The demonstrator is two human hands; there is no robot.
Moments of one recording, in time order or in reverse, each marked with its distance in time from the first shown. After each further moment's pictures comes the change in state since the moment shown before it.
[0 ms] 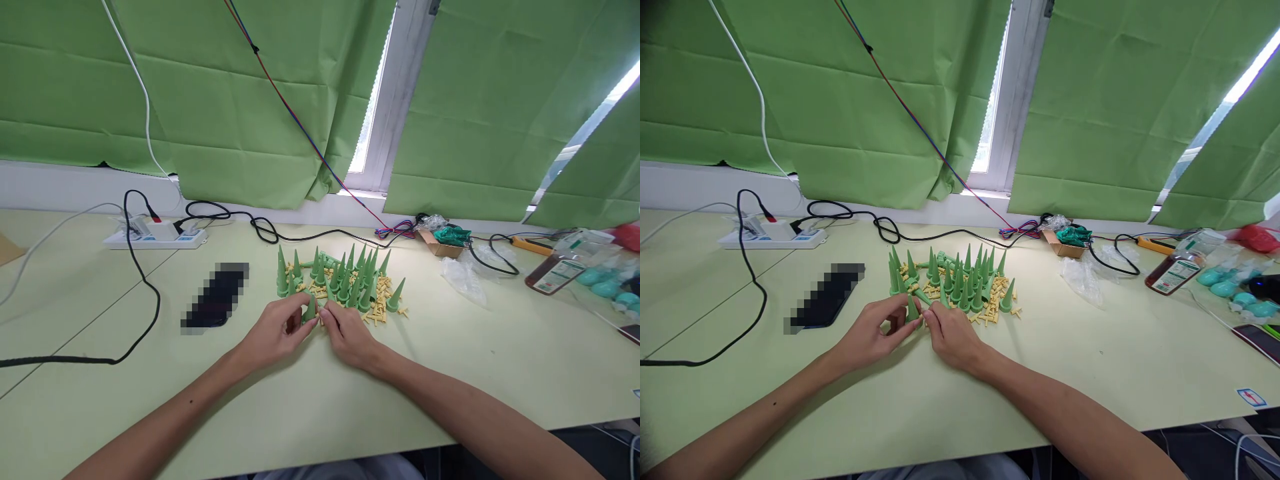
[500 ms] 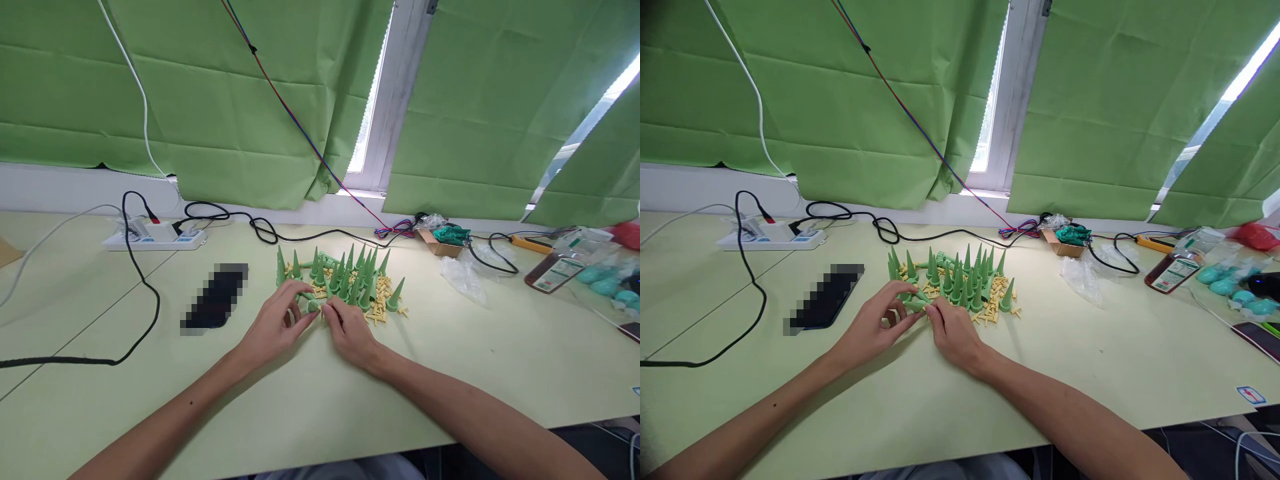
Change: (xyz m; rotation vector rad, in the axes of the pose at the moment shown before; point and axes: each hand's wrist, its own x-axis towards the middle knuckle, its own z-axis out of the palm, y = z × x) left_hand 0.004 -0.001 0.001 -0.110 0.057 -0.109; right_hand 0.000 -0.001 0.000 0.042 0.105 0.045
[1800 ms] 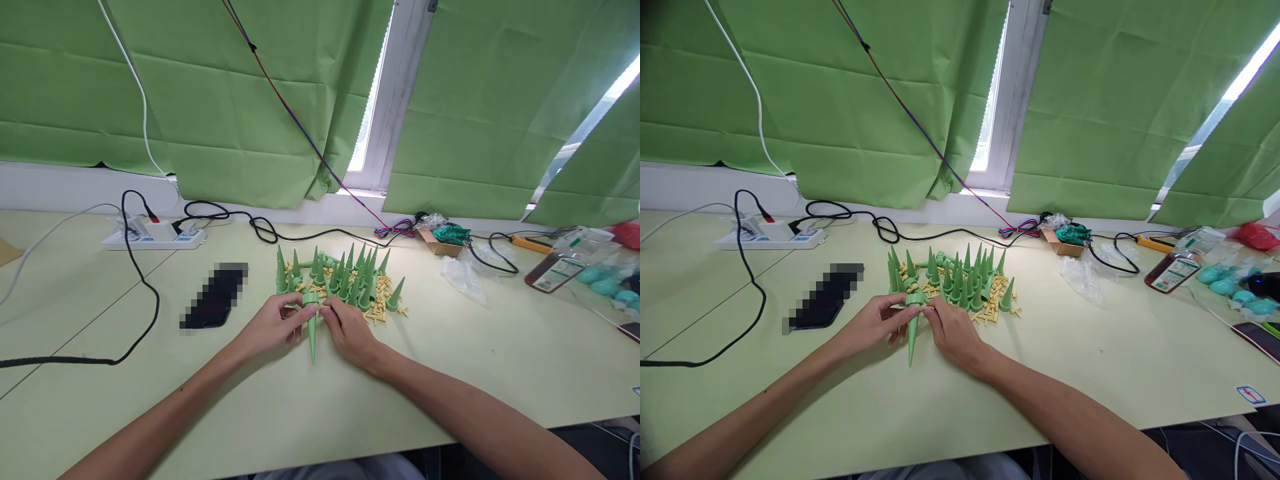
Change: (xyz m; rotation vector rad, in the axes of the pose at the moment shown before) left_hand 0.006 -0.002 -0.006 -0.340 -0.222 -0.340; right_hand -0.001 0.002 -0.001 -0.022 -0.043 -0.067
